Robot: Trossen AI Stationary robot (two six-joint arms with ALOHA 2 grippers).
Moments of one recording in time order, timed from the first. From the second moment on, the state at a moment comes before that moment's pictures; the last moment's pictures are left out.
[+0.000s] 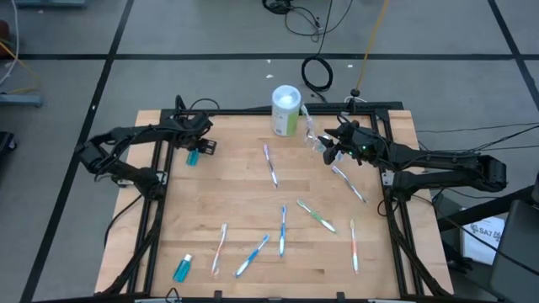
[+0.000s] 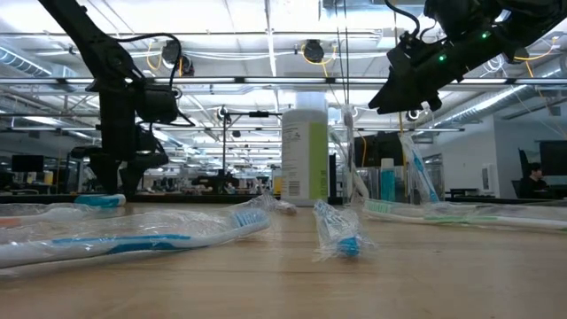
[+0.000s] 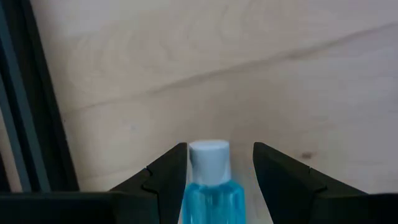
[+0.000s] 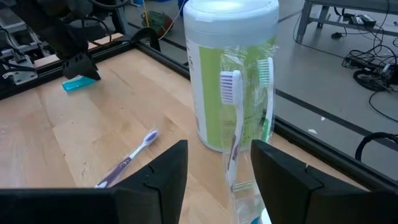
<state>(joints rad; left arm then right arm) 0.80 1.40 0.64 -0.57 -0.23 -0.48 -0.34 0.95 0.52 0.08 0.31 0.22</state>
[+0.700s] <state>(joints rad) 0.80 1.40 0.64 -0.62 -0.23 -0.48 -0.34 0.95 0.52 0.08 0.31 0.22</state>
